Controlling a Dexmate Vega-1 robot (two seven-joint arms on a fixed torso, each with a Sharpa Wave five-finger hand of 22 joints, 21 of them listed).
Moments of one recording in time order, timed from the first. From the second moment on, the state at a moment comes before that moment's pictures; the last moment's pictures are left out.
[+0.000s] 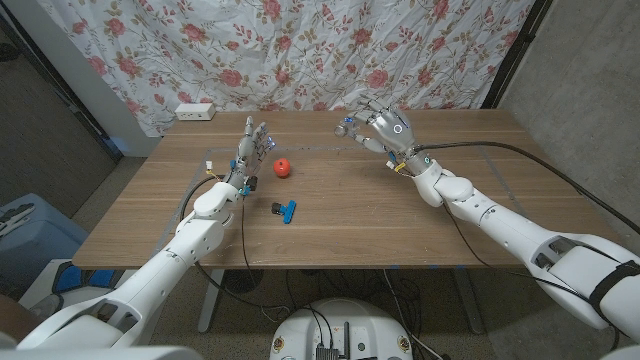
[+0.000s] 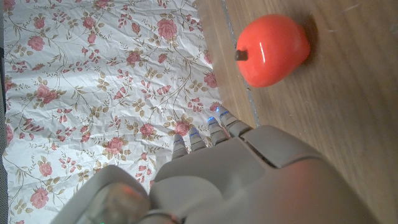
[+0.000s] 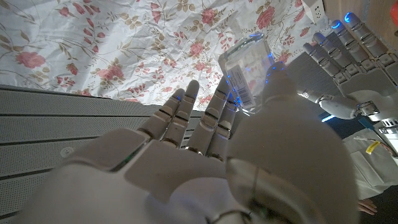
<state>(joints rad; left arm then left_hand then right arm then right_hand) 0.84 0.51 0.37 -1.30 -0.65 -0.29 -0.03 -0.02 0.06 -0.03 0.18 0.24 -0.06 -0.19 0.20 0.20 -0.06 -0.15 0.21 0.19 0.00 -0.03 0.19 0.19 0.06 -0.04 0.22 0.19 -0.52 -0.50 -0.73 -1.11 -1.32 0.20 -1.12 1.02 0.04 0.19 -0.16 0.19 0.68 -0.16 0.68 0.24 0.94 -0.21 0.27 0.35 0.39 -0.04 0.52 0.34 0.39 -0.05 0.20 0.17</state>
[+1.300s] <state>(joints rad) 0.84 0.51 0.37 -1.30 -0.65 -0.29 -0.03 -0.02 0.06 -0.03 0.18 0.24 -0.06 -0.19 0.20 0.20 -0.06 -0.15 0.21 0.19 0.00 -0.03 0.19 0.19 0.06 -0.04 0.22 0.19 -0.40 -0.62 -0.83 -1.15 -1.53 -0.01 -1.12 1.04 0.03 0.20 -0.17 0.19 0.69 -0.18 0.69 0.25 0.94 -0.22 0.27 0.37 0.40 -0.05 0.53 0.36 0.40 -0.04 0.21 0.17</state>
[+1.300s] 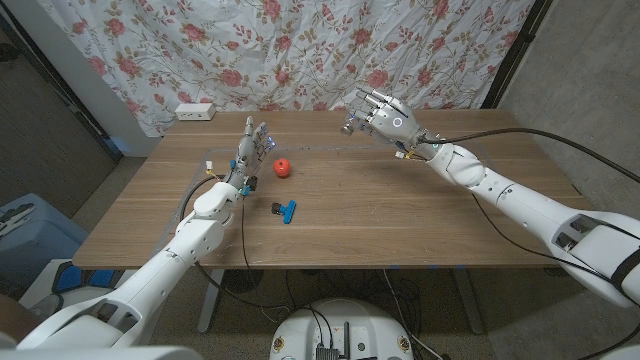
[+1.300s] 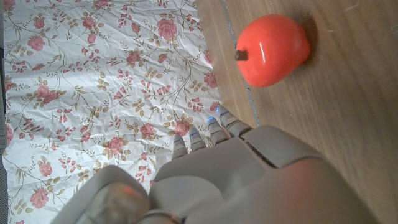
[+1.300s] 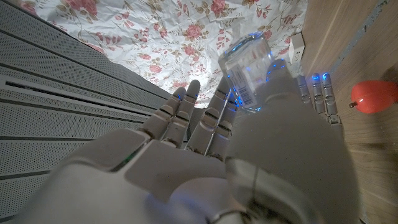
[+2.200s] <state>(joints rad) 0.84 0.51 0.37 -1.30 -0.65 -0.29 -0.03 -0.02 0.06 -0.03 0.18 0.24 -0.06 -0.19 0.20 0.20 -0.06 -0.15 0.21 0.19 0.00 -0.03 0.19 0.19 0.06 -0.04 0.22 0.19 -0.36 -0.64 -0.88 -1.15 -1.53 -0.04 -1.12 1.08 0.00 0.20 -0.18 0.19 0.69 -0.17 0.70 0.25 0.94 -0.22 0.27 0.37 0.40 -0.05 0.53 0.36 0.41 -0.04 0.21 0.17</state>
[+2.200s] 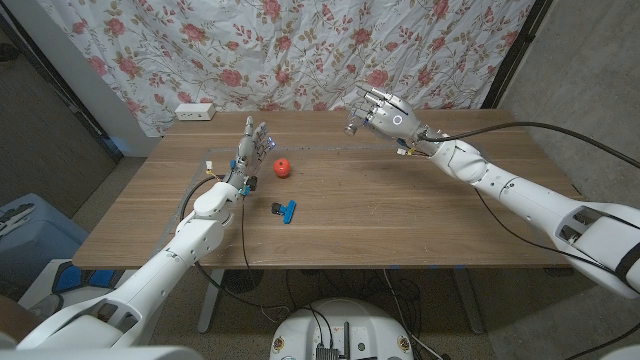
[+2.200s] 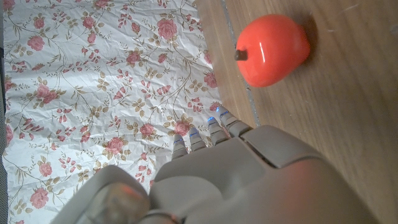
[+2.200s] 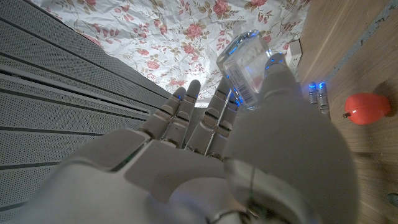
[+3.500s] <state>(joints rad) 0.84 0.51 0.37 -1.30 -0.65 -0.29 -0.03 -0.02 0.06 -0.03 0.18 0.24 -0.06 -0.19 0.20 0.20 -0.06 -0.15 0.21 0.19 0.00 -0.03 0.19 0.19 0.06 -0.04 0.22 0.19 -0.39 -0.66 -0.89 -1.17 -1.53 -0.04 -1.12 1.08 0.00 0.20 -0.17 0.19 0.71 -0.18 0.71 0.25 0.94 -0.22 0.26 0.39 0.41 -0.04 0.54 0.37 0.41 -0.04 0.21 0.17</state>
